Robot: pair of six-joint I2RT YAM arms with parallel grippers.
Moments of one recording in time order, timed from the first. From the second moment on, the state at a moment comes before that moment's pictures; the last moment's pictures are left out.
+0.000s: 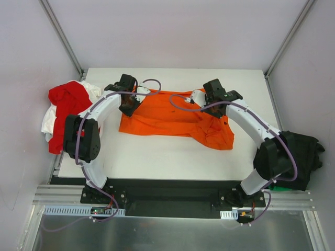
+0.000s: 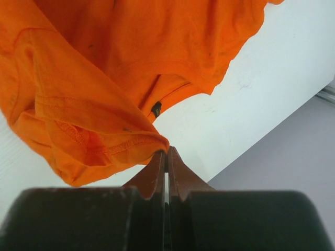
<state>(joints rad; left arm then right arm) -0.27 1.78 1.40 -0.81 0.08 0.46 0.48 1.58 1.36 -0.85 0.24 -0.75</state>
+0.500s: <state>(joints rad) -0.27 1.85 1.47 -0.81 0.07 0.46 0.40 1.83 1.47 -0.76 0.24 -0.81</state>
